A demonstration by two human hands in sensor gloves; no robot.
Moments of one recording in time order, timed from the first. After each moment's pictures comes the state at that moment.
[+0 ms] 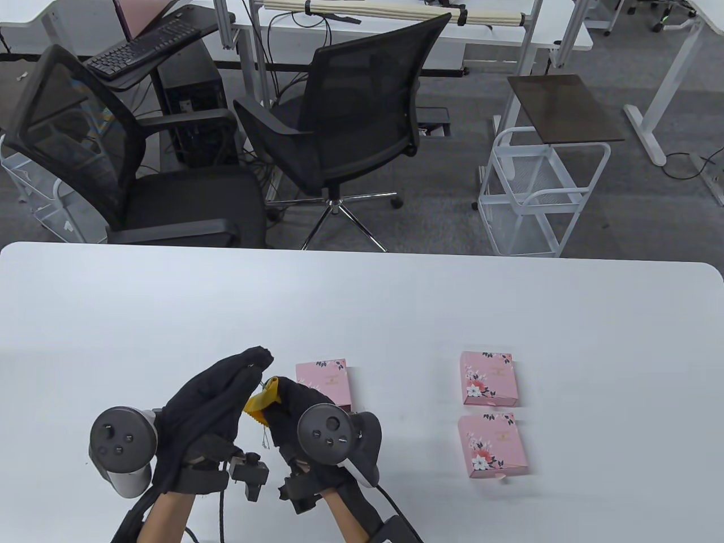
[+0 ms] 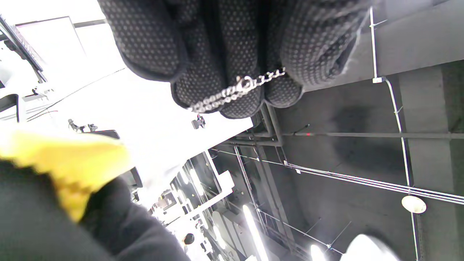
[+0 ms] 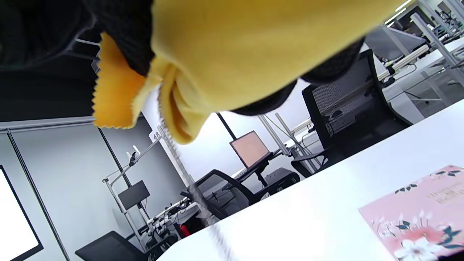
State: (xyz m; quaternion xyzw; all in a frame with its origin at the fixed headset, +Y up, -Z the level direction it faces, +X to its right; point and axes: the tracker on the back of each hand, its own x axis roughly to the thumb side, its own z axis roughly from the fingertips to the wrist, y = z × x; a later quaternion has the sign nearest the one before) left_hand -0.242 -0.587 -0.259 0.23 -0.13 0.55 0.79; right_hand -0.050 -0.648 -0.286 0.17 -0.13 0.91 0.36
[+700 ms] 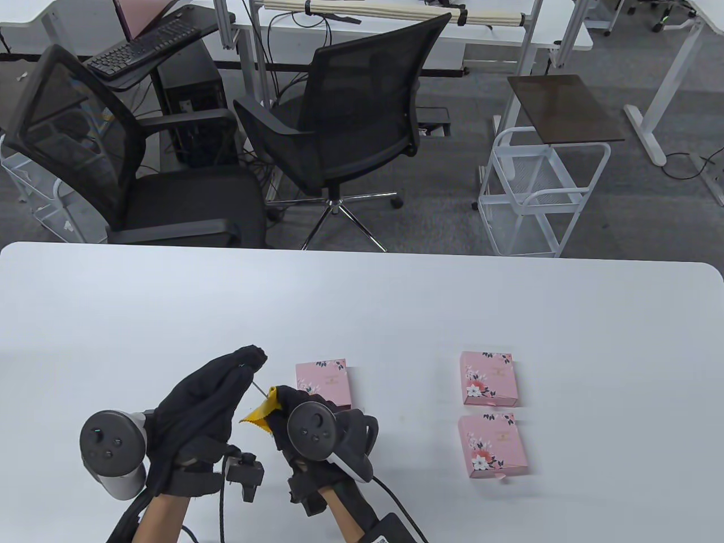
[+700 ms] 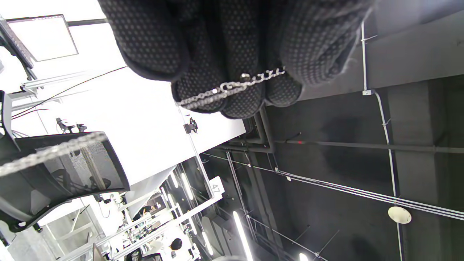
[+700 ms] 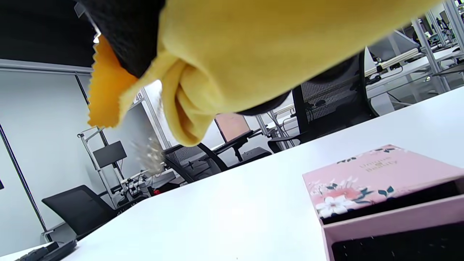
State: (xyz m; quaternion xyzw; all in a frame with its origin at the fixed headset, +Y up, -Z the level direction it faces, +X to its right) left_hand -0.248 -0.581 -0.254 0.25 -0.14 0.56 0.77; right_hand -0.058 -0.674 -0.296 0.16 -0.09 0.95 0.27
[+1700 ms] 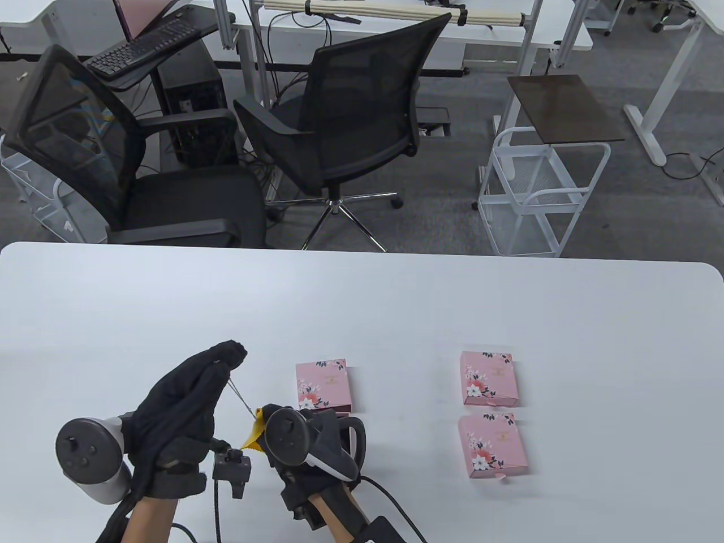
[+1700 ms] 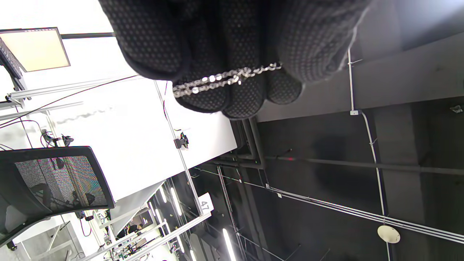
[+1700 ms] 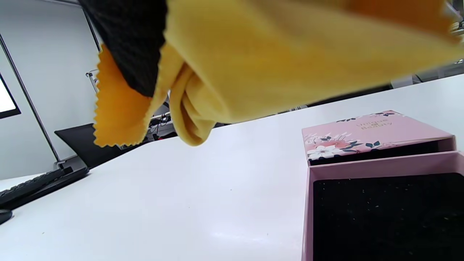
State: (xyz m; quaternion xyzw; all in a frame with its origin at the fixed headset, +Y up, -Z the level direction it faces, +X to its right) left_hand -0.262 -0.574 -0.248 0.28 -0.14 0.58 0.75; right_hand -0.079 -0.685 -0.292 0.21 -0.01 0.96 0.19
